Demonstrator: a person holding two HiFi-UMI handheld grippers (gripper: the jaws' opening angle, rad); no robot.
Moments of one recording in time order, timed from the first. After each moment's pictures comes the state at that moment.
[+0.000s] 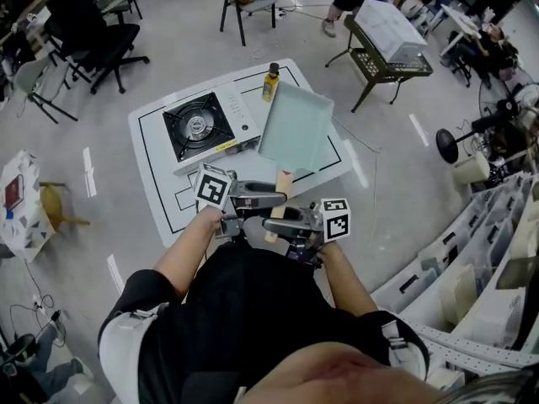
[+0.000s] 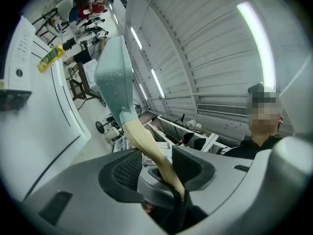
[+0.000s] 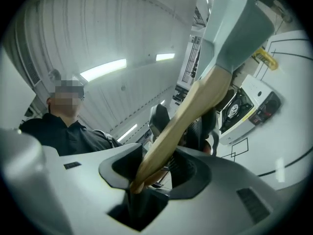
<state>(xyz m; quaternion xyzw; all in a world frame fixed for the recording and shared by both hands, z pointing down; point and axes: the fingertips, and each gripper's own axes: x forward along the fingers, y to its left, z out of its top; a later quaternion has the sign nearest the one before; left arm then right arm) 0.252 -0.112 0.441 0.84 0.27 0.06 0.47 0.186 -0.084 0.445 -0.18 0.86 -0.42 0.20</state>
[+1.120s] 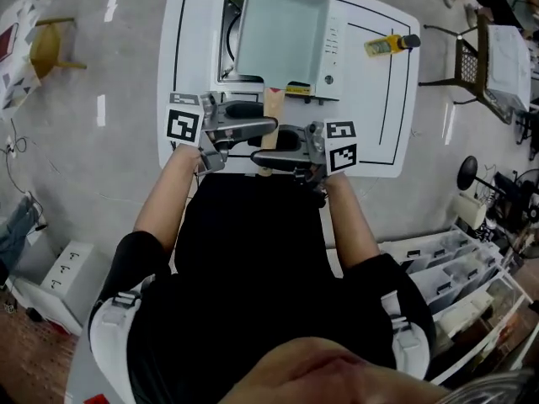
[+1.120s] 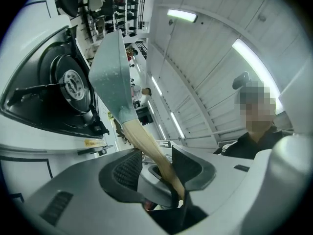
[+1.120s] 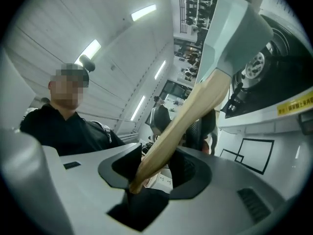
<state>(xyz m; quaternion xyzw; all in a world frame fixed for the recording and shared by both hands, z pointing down) 0.133 -0.323 0.544 0.83 0.03 -0.08 0.55 0.094 -0.263 0.542 0.05 0.85 -0.53 0.05</state>
